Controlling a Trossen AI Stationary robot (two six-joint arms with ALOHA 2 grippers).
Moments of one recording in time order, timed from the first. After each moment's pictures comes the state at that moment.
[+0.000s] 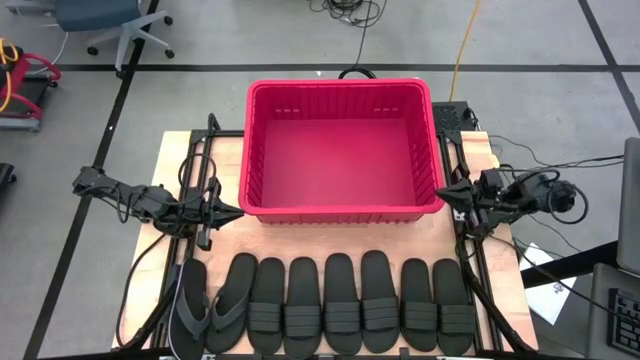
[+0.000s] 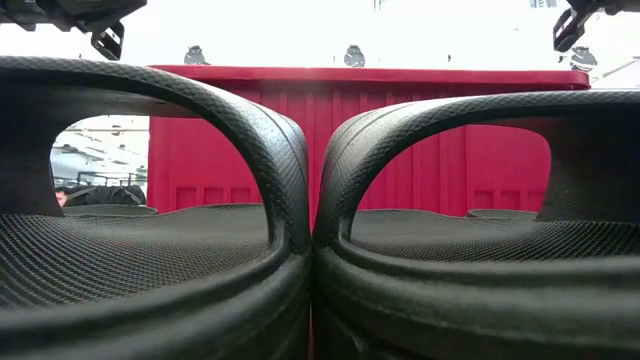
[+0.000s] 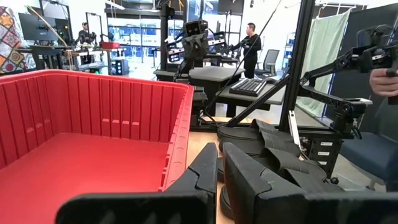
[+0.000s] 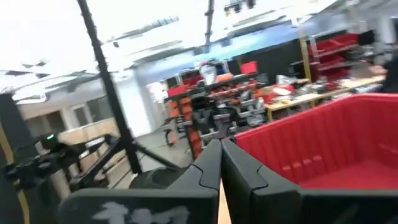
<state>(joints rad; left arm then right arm) -0.38 0.31 0.33 0.01 -0.34 -0.06 0.30 0.04 0.41 -0.14 0.29 0.21</state>
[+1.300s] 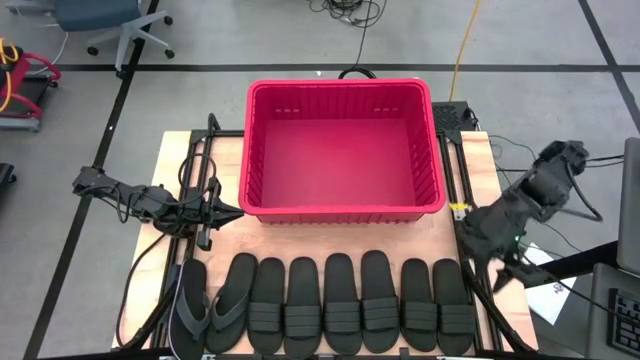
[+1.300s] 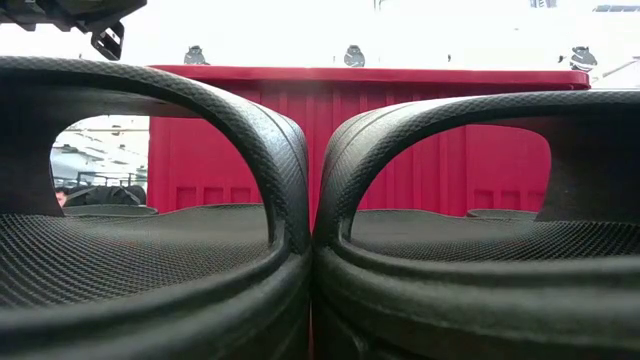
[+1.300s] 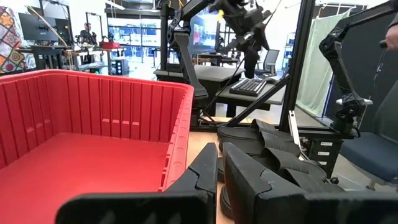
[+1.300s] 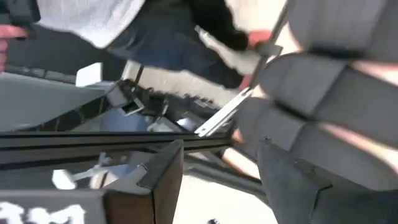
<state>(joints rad) -0.38 0.31 0.33 0.01 -0.34 -0.06 0.72 1.00 1.35 -1.24 -0.53 0.57</state>
